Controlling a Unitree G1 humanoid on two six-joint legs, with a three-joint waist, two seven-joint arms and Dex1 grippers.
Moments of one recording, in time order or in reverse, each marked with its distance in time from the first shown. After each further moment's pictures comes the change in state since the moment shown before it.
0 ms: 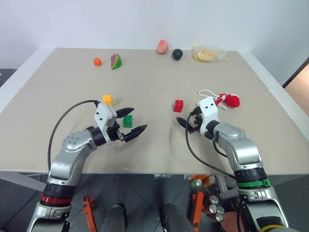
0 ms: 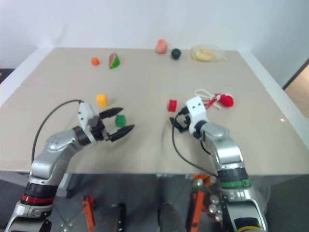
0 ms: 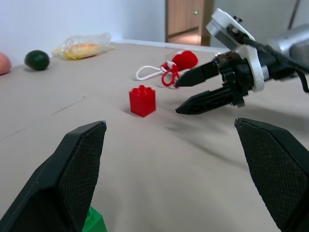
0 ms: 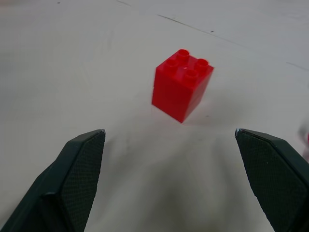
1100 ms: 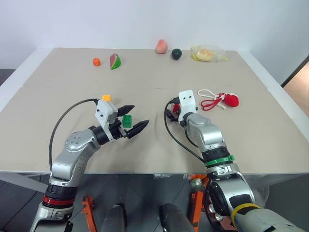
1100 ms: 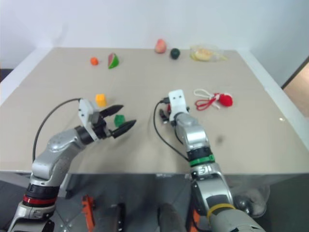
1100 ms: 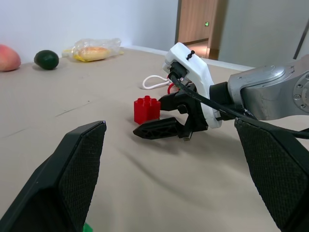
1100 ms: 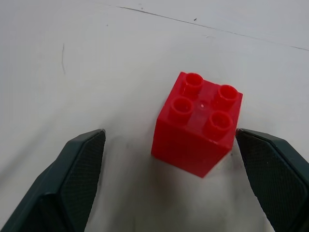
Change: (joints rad) left arm 0.000 -0.012 0.001 -0.059 -0.045 0.076 0.075; right arm -0.276 0.272 -0.019 0.415 -0.113 -0.020 -0.306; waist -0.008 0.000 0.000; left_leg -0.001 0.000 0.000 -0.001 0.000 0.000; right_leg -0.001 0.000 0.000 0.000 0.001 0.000
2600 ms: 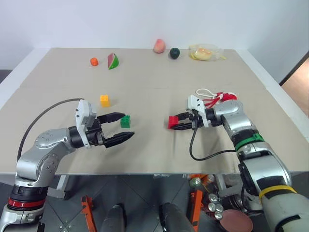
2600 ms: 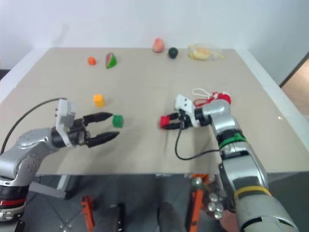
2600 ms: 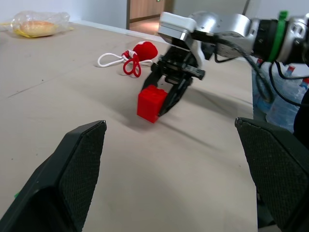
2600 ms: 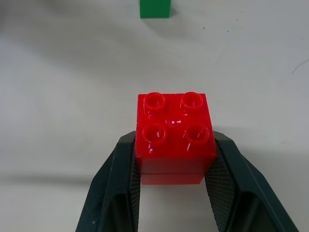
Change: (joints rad) left arm 0.043 0.271 0.108 -0.052 -0.219 0.141 -0.267; right arm -0.239 -0.342 0.218 0.571 -0.013 -0.774 1.290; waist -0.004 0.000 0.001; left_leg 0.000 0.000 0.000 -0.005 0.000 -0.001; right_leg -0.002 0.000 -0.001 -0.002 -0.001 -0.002
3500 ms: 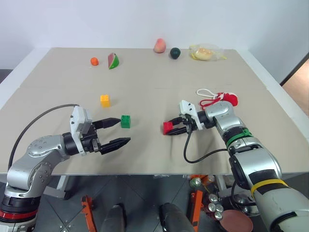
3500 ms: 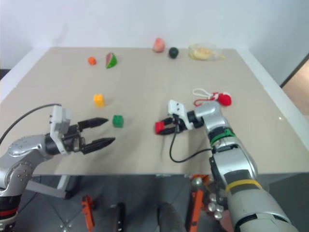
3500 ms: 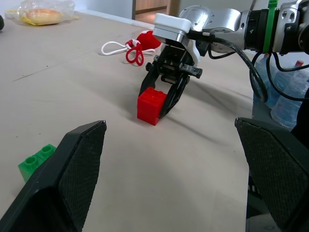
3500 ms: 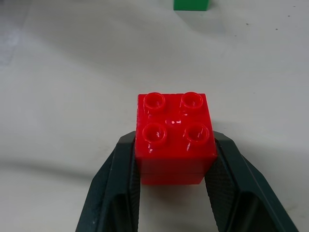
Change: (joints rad) left arm 0.096 0.017 0.042 -0.071 -0.017 0.017 0.023; right arm -0.041 0.078 -0.014 0.151 -0.059 -0.092 0.067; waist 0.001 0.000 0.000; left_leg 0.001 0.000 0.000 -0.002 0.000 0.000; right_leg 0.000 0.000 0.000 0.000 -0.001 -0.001
